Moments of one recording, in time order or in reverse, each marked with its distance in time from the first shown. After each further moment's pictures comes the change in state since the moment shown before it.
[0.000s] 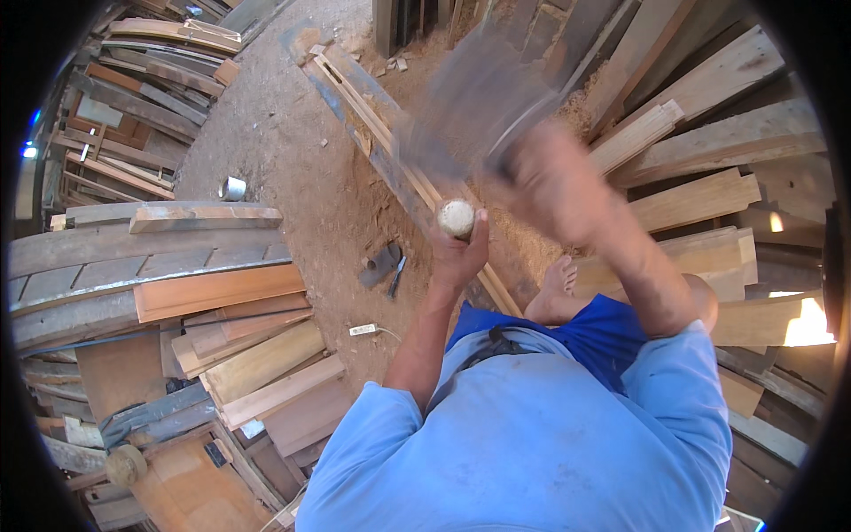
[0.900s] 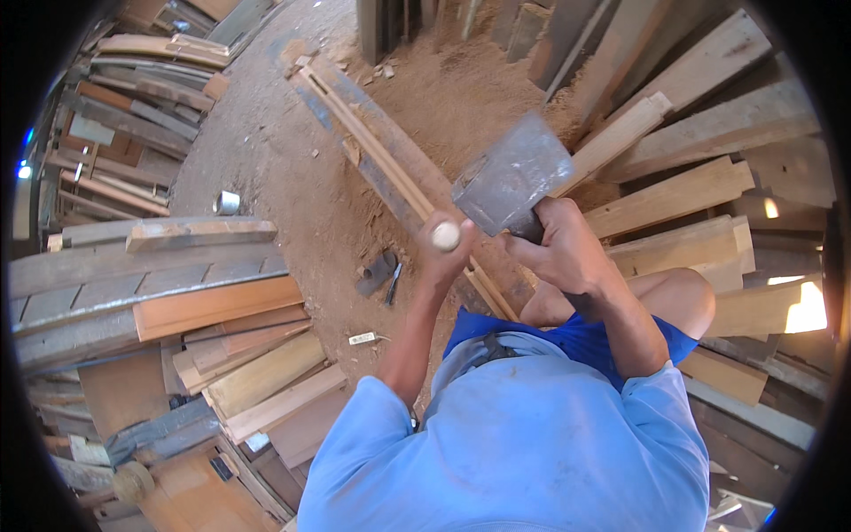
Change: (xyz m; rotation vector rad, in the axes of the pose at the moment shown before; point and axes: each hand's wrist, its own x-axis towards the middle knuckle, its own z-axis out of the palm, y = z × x) left_hand 0.002 -0.042 -0.016 0.088 -0.020 -0.084; right_hand -0.061 -0.029 0.001 0.872 -0.094 0.667
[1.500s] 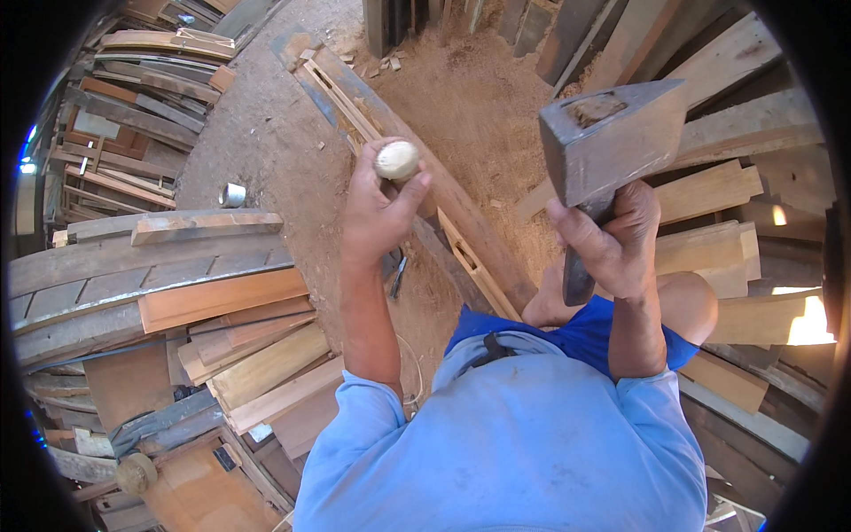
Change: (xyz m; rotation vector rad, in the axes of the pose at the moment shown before) left_hand 0.068 0.158 -0.044 -0.128 -0.104 0.026; right_hand -0.007 -0.023 -0.027 0.280 0.366 -0.214
